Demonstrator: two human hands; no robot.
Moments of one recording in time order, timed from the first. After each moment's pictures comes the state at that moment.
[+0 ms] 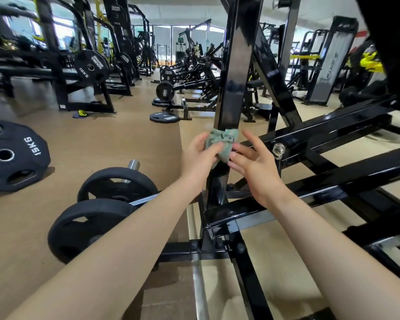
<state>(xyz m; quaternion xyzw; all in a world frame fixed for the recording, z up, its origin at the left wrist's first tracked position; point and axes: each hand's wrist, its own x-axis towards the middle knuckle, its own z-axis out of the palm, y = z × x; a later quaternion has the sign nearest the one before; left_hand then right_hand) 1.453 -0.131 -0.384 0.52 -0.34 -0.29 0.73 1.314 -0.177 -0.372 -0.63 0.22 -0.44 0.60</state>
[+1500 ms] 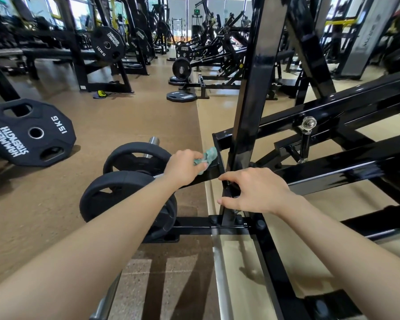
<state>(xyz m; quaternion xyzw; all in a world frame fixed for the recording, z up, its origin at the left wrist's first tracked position) 1.545 -0.089 -0.472 0.80 -0.53 -0.05 0.27 1.323 -0.143 -0.434 -0.97 0.22 -0.05 -0.02</state>
